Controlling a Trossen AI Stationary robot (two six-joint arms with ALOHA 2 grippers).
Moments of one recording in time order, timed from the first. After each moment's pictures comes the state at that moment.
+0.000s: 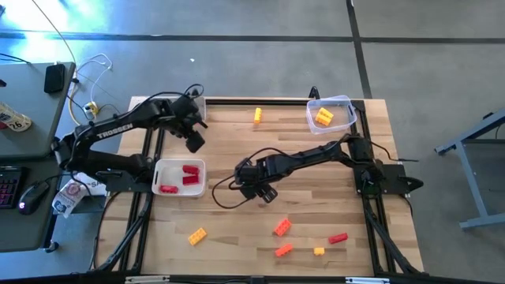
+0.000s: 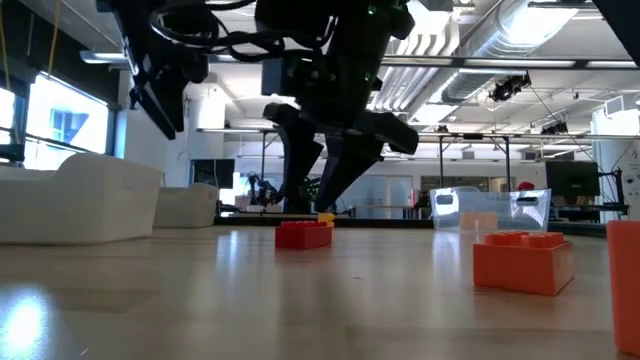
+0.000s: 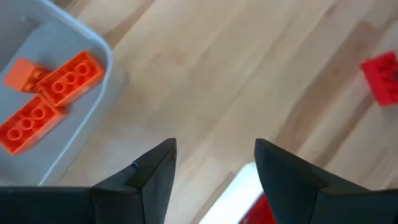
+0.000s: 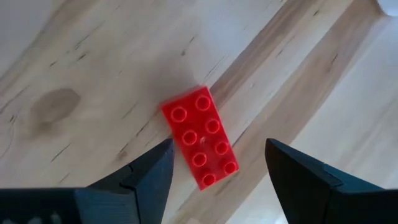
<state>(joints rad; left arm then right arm) 0.66 1.15 0.97 -1.01 0.03 -0.15 0.11 2.13 1.65 -0.73 0.10 -0.69</state>
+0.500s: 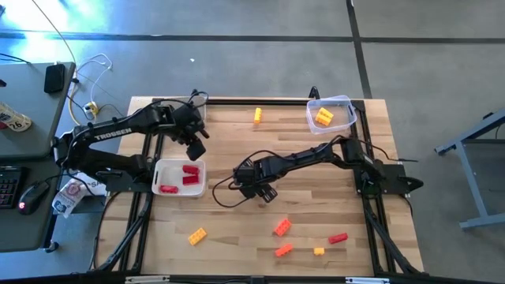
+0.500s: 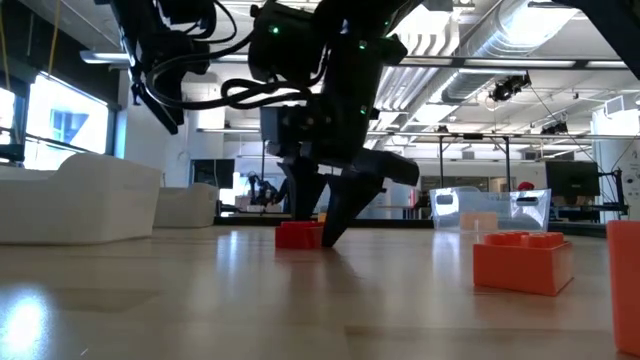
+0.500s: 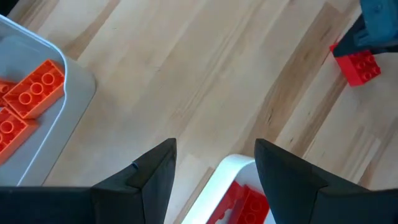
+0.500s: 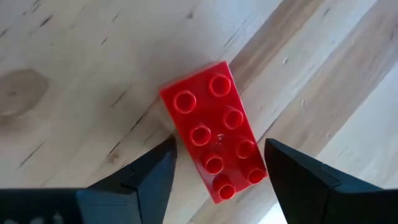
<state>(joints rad) 0.54 1.13 0.97 -1.01 0.02 -0.18 0.10 2.22 1.66 -0.75 0.10 -0.65</state>
